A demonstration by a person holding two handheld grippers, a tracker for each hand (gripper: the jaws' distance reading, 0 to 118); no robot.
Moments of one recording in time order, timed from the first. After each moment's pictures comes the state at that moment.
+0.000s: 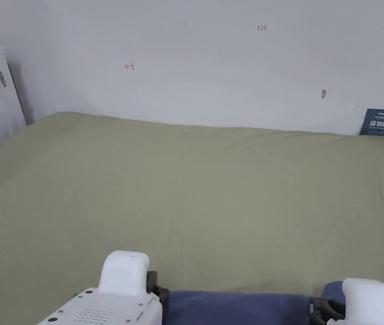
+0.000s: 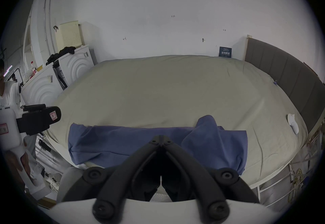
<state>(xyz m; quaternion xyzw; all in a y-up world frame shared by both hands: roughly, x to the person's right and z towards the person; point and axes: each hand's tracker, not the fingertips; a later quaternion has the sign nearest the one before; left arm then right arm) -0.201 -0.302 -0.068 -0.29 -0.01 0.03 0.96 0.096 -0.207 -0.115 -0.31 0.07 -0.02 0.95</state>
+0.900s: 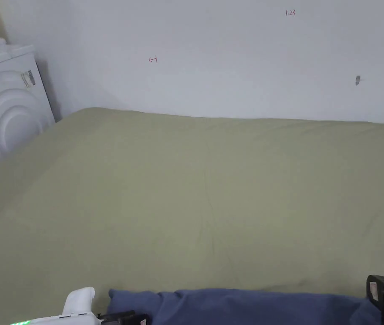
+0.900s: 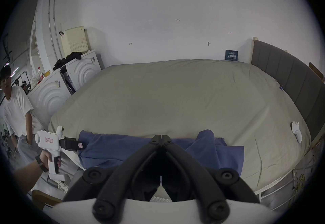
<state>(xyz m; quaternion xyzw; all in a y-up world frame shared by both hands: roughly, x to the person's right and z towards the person) -0.346 -0.425 -0.090 -0.43 -0.11 0.24 0.87 0.116 -0.171 -0.130 -0.30 0.11 -0.04 0.95</state>
